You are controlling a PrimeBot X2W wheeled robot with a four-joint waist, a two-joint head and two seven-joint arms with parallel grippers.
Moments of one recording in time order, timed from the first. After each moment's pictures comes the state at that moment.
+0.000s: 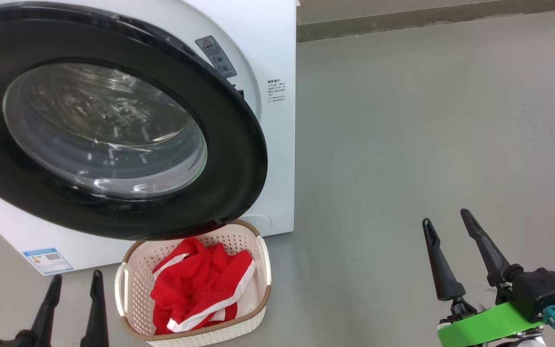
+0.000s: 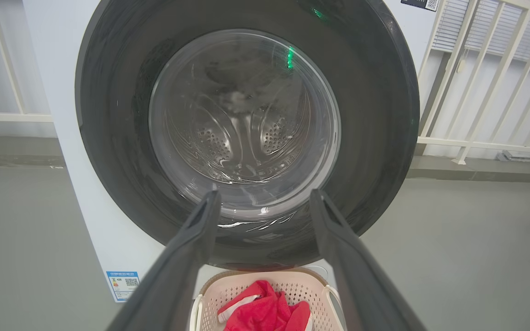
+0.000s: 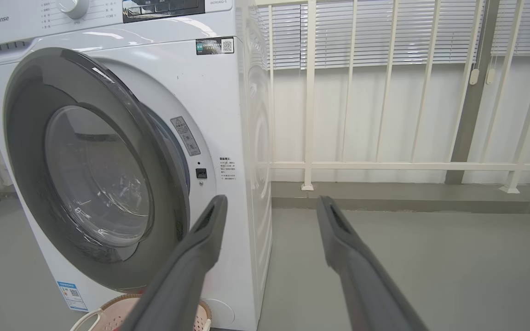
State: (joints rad) left arm 0.04 0.09 0.15 0.14 -0.26 -0.12 -0.25; right arm 0.02 -0.05 0.03 0.05 0.22 0.12 -0.26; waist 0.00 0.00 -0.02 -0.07
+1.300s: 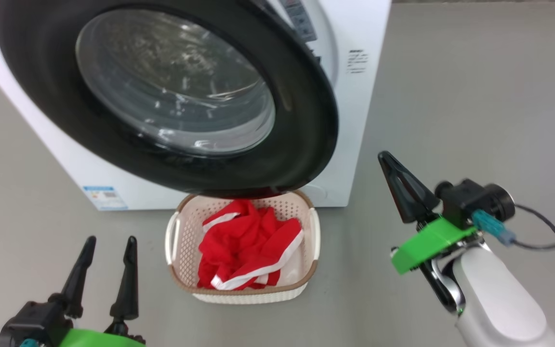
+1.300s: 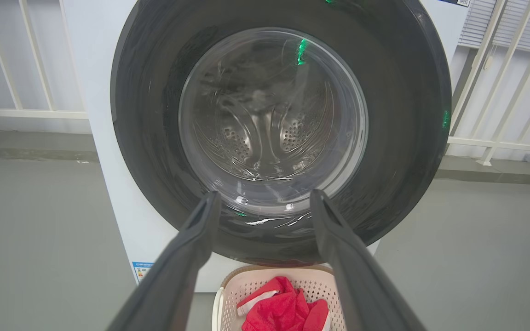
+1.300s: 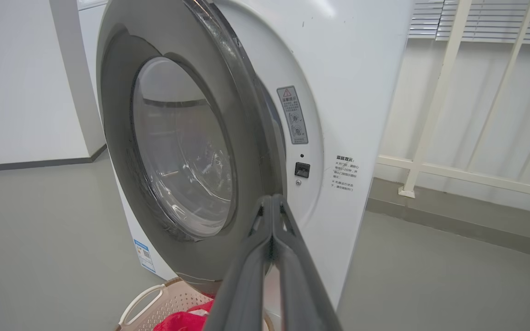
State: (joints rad) left arm -0.06 0.10 0.04 0.15 -0.27 -0.12 -0.25; right arm -0.40 -0.10 0.25 0.40 0.25 0.12 -0.26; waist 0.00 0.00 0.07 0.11
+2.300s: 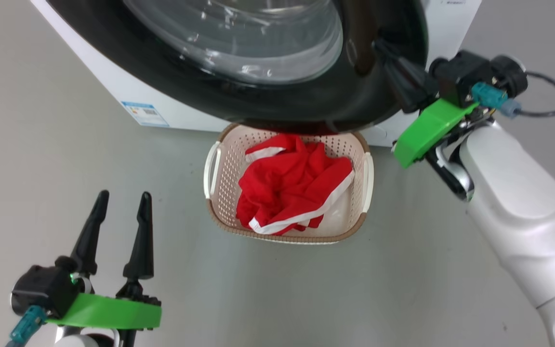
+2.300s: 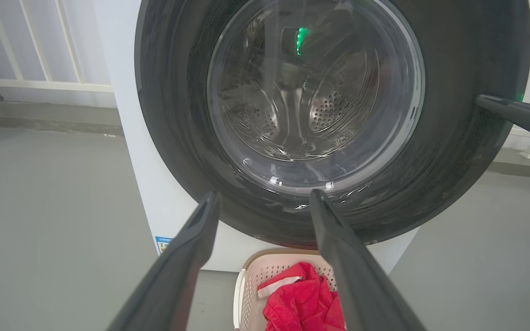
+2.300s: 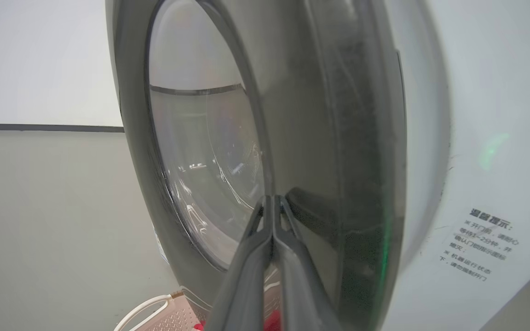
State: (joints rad) left arm -0.18 0.06 0.00 0.11 -0.28 -0.12 -0.25; right arm -0.90 -0.19 0.49 0.70 0.38 0.13 -0.26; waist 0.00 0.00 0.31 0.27
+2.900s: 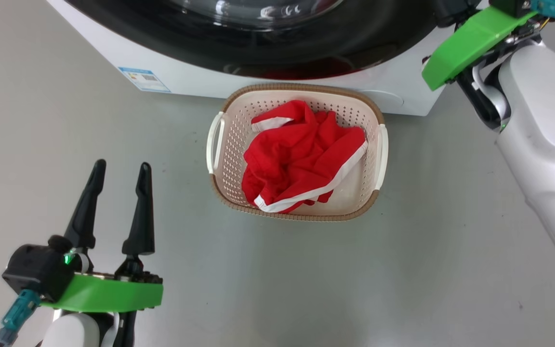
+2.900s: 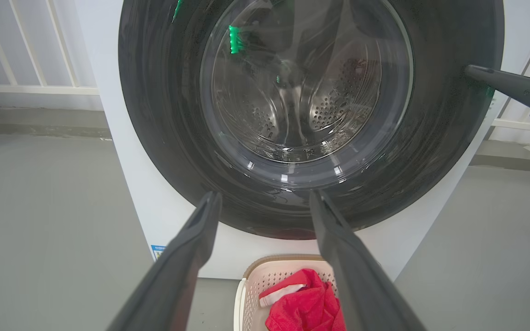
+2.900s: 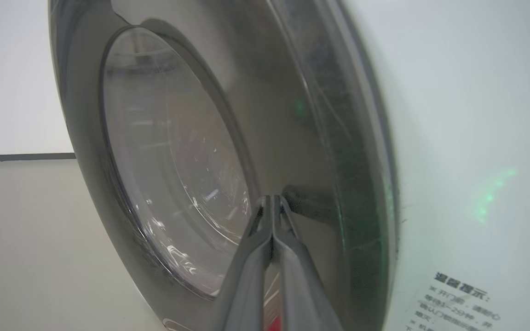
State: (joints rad) left arm -0.25 0.05 -0.01 0.07 -0.28 -0.12 -0.25; right arm -1.12 -0.22 0.47 0.77 0.43 0.14 -0.26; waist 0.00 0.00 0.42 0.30
